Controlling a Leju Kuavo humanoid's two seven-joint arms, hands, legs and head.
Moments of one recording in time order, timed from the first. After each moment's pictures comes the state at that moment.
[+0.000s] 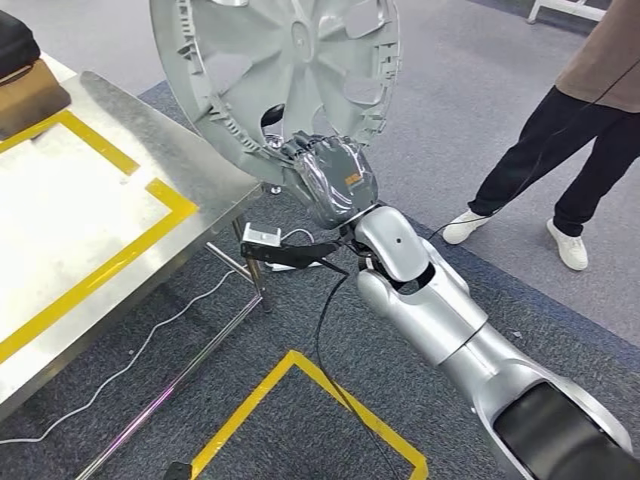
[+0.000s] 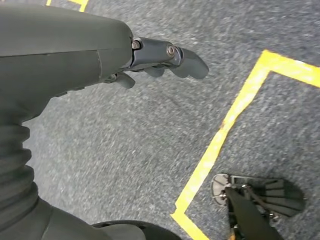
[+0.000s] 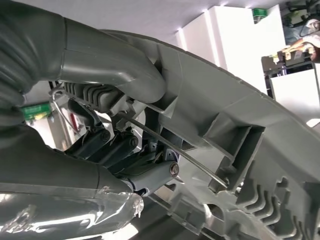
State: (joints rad) left arm -0.10 -0.17 1.03 -0.21 -1.37 0.27 -0.09; right arm -0.79 0.01 0.70 -1.14 1.06 -0.31 -0.06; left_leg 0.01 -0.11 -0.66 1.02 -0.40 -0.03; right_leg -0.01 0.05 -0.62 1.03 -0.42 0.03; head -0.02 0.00
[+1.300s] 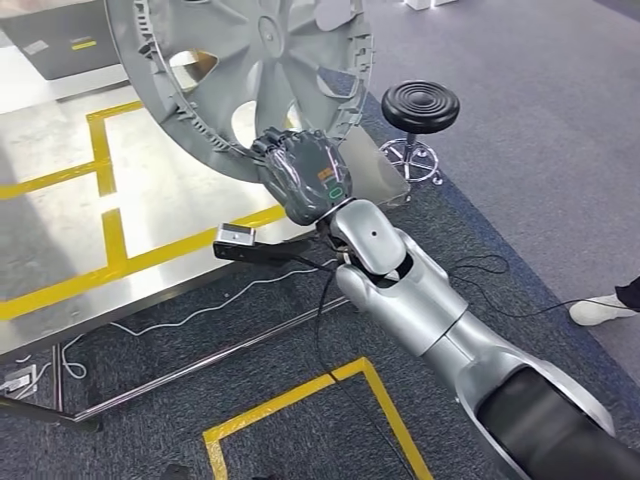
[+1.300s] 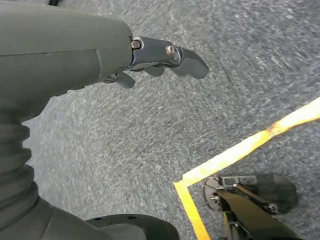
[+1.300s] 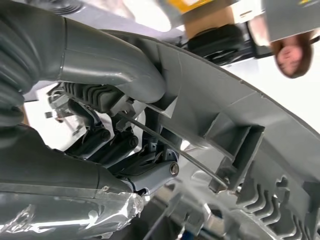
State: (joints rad) left arm -0.11 -0.16 1.03 -0.21 -1.36 0.27 -0.09; right arm -0.84 0.05 0.74 -1.09 1.06 -0.31 -0.05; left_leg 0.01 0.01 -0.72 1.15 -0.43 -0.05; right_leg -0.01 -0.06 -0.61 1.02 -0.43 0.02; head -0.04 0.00
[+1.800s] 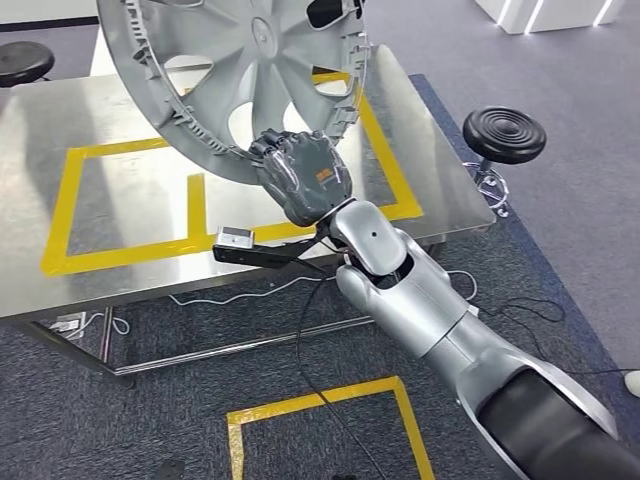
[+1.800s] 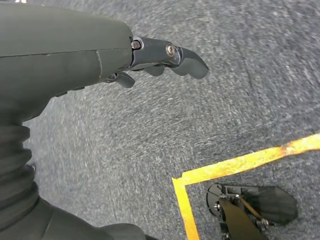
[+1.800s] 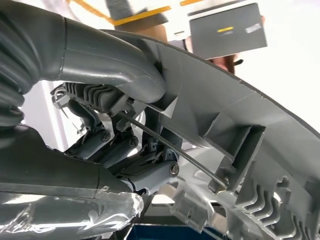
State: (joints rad) left arm -0.11 -0.16 1.03 -0.21 -1.36 0.27 -0.09; right arm -0.85 0.05 0.75 -1.08 1.06 -0.31 -0.05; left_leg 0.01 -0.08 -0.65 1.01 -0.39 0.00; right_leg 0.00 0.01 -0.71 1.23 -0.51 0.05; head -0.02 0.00
